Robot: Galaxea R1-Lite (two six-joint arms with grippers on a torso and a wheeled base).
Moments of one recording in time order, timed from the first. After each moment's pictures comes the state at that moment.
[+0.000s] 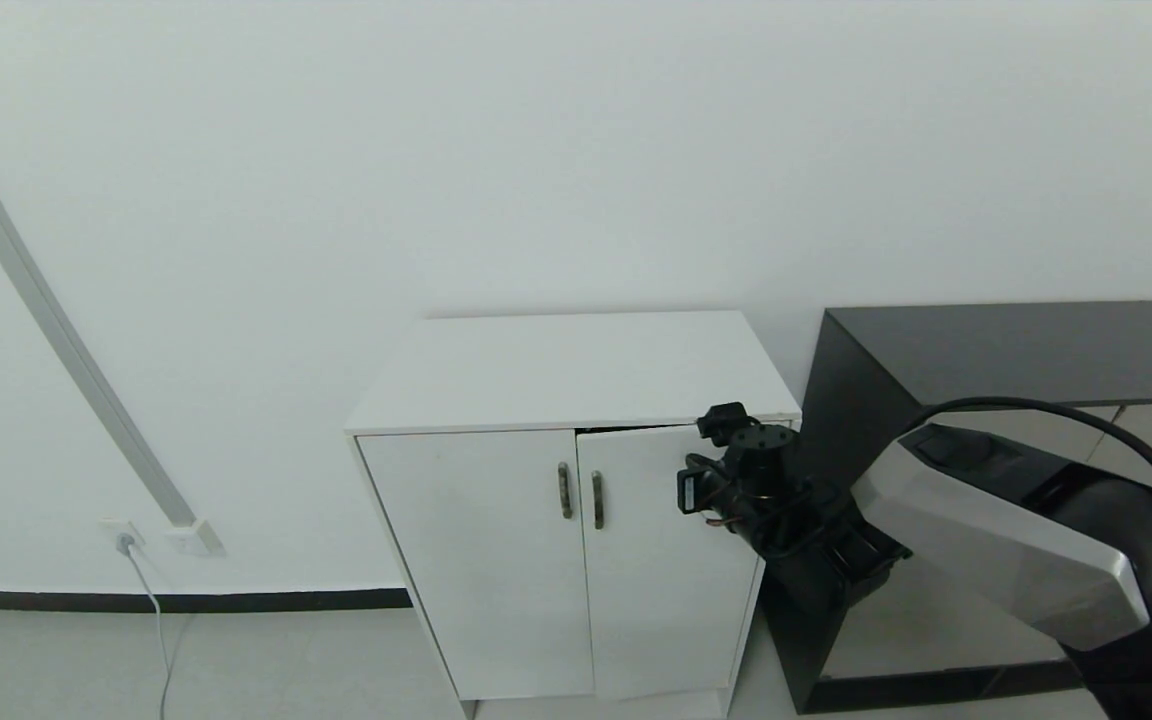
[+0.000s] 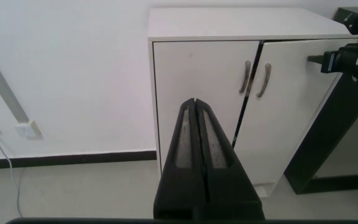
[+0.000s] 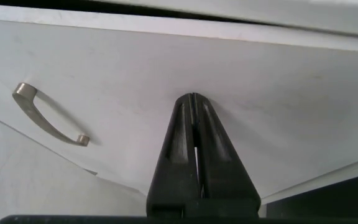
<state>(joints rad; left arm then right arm) 0.00 0.00 0.00 0.01 0.00 -0.01 0.54 2.50 -1.30 -1.00 -0.21 0.10</state>
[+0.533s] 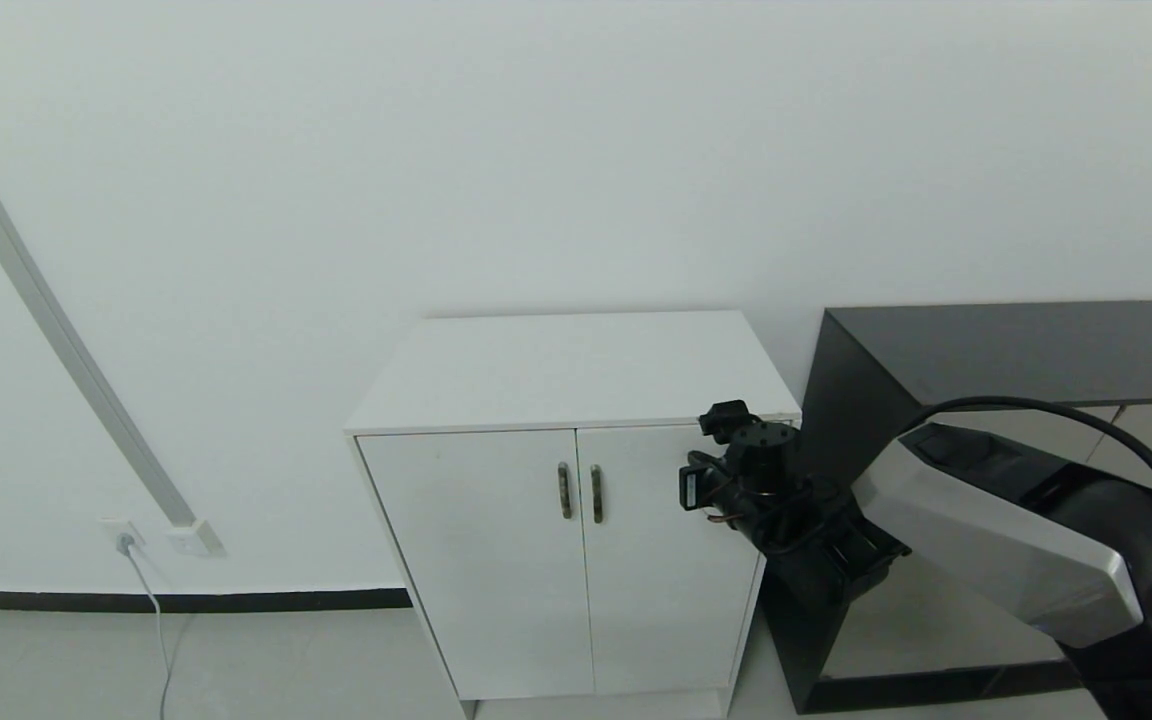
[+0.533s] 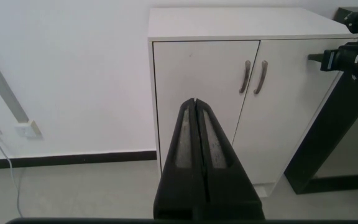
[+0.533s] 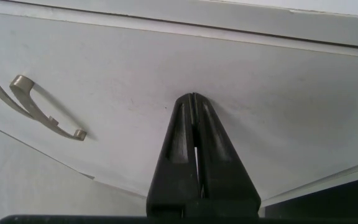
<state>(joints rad) 0.00 0.00 0.00 0.01 0.00 -0.01 0.54 2.51 -1.31 -0.99 -0.21 0.10</state>
